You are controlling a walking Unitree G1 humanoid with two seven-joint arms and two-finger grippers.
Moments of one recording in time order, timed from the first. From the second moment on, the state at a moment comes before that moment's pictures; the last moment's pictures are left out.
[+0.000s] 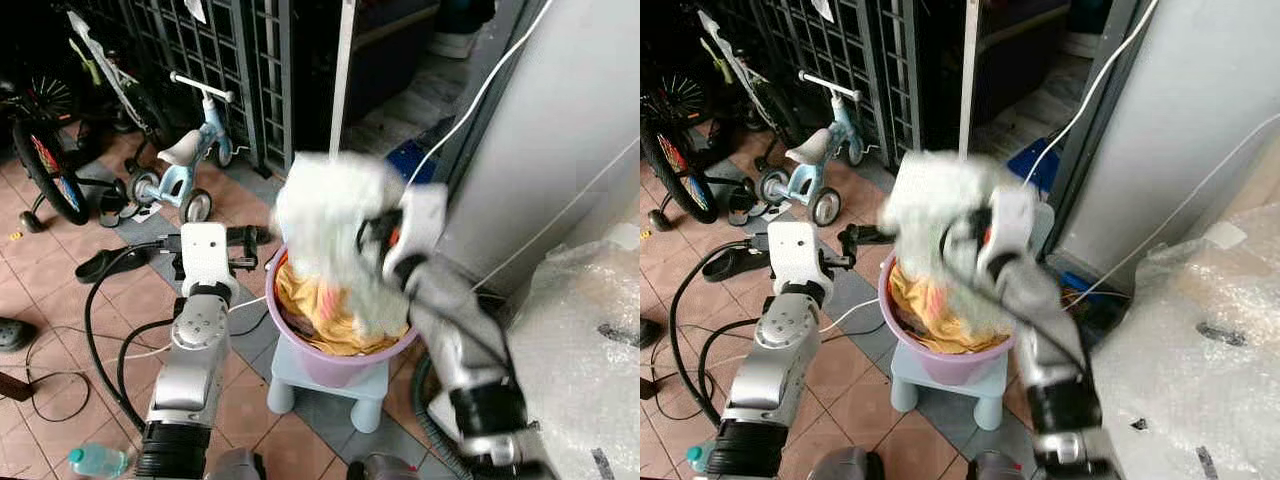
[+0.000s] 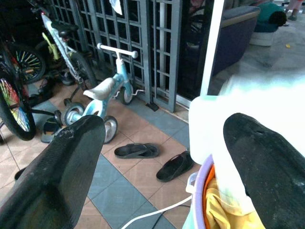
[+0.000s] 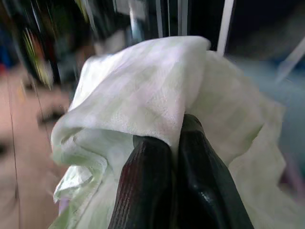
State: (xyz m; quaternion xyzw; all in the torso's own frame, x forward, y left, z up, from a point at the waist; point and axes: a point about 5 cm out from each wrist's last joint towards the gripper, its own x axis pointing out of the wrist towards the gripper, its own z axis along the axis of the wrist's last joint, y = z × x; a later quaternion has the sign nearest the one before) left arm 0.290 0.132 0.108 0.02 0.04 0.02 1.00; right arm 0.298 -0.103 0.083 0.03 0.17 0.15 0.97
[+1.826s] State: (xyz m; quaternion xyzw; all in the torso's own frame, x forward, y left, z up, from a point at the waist) left arm 0.285 0.136 0.110 0.04 0.05 0.01 1.00; right arm 0.349 -0.200 0.229 0.03 -0.16 -0.08 0.98
